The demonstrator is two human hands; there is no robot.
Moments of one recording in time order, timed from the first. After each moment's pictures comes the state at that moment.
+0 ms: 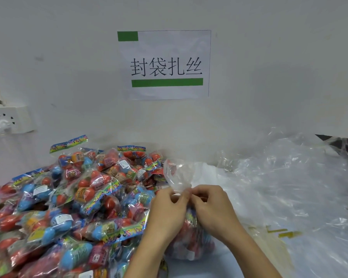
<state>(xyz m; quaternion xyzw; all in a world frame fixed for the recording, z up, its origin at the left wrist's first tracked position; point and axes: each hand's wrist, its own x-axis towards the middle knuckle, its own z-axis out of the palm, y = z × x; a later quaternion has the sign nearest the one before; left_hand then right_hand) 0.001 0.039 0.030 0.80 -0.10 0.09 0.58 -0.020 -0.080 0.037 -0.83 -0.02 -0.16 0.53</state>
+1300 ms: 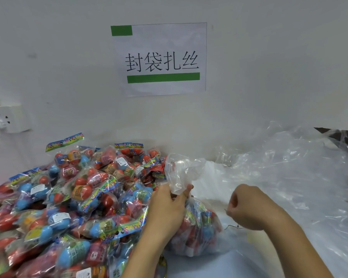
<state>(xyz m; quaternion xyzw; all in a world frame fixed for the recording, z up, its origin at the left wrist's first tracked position) -0.003 0.038 0.030 0.80 -0.14 0.11 0.57 -0.034 -0.149 0.053 -0.97 0.13 0.00 0.21</state>
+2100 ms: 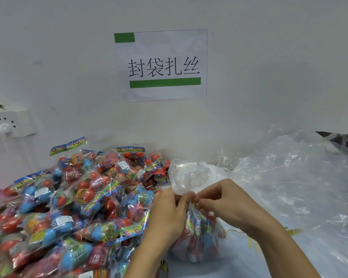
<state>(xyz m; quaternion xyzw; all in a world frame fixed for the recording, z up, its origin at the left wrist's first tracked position) -0.004 0.038 0.029 0.83 -0.18 0.14 0.51 -0.038 -0.113 0.068 -0.85 0.00 -0.02 0.52</state>
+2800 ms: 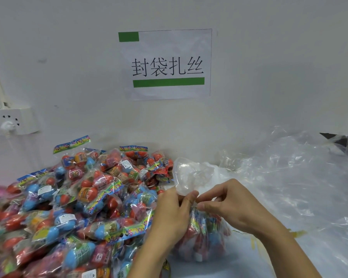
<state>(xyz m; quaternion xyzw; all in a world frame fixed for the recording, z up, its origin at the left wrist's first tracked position) -0.005 0.038 0.030 0.82 -0.18 0.12 0.53 -0.033 -0.123 0.061 -0.87 -0.05 -0.06 0.49</state>
